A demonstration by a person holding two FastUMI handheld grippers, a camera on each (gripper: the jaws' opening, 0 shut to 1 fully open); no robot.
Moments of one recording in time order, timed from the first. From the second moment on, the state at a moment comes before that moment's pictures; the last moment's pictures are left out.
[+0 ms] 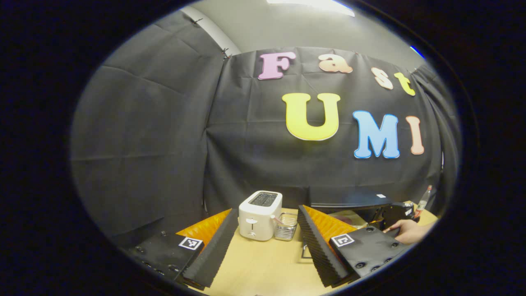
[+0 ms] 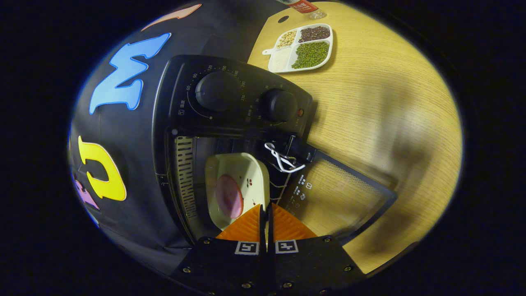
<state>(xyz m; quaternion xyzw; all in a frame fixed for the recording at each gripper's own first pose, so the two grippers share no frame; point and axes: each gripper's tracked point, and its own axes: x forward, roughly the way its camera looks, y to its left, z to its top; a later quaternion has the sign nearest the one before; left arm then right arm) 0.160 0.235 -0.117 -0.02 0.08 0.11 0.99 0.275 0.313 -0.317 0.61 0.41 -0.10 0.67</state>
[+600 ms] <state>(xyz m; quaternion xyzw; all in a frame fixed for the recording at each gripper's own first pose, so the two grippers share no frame) 0.159 0.250 -0.122 0.00 0.10 0.13 0.99 0.310 0.336 -0.311 0.66 0.37 -0.10 0.65</state>
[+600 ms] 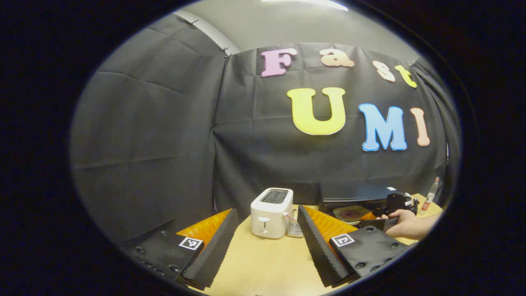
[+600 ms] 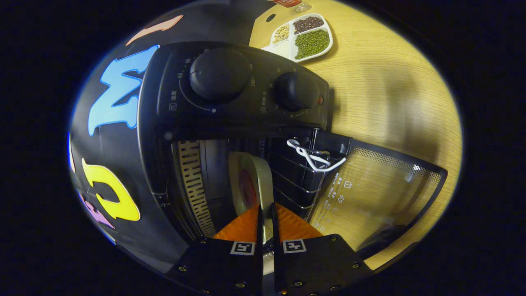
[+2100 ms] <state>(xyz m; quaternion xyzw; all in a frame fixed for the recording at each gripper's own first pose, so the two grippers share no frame) 0.154 0.021 -0.272 -0.06 0.27 -0.09 0.96 0.152 0.146 -0.163 0.23 0.27 0.11 0.93</state>
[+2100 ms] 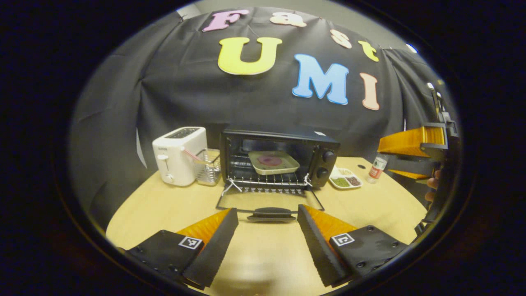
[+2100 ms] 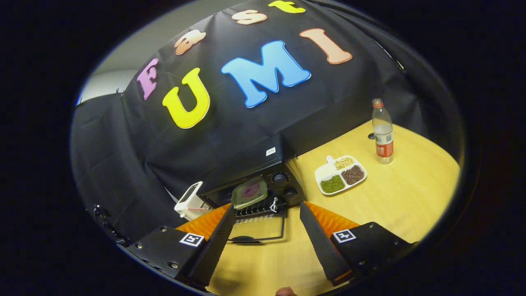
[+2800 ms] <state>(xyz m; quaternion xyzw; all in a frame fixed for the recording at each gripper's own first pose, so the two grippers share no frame) 0.185 -0.010 -0.385 -0.04 0.40 -0.11 0.91 0.127 0.061 -0.130 0.08 0.20 0.01 0.98</state>
